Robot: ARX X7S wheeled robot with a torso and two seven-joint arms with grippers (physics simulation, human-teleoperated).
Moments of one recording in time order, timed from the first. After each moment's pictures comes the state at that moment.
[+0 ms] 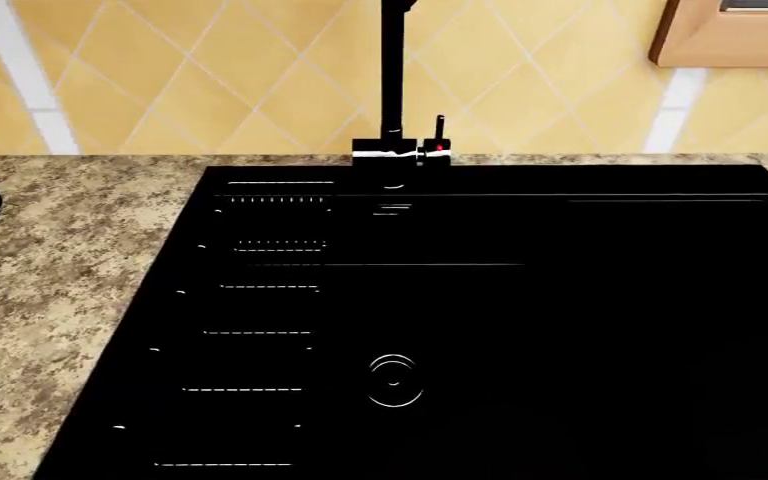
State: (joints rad) left arm -1.30 -0.87 -0.65 1.02 -2.33 -1.00 -1.45; right arm 2.29 1.04 -0.31 -0.57 2.11 1.30 1.52
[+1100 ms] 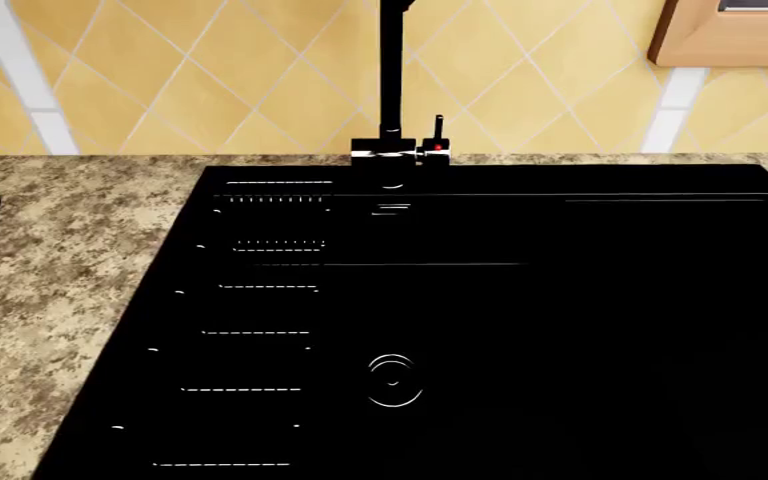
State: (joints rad) left arm -1.17 -0.80 -0.83 1.01 -2.38 -1.10 -1.41; right arm 2.34 0.07 -0.17 -0.01 0.10 1.28 -0.13
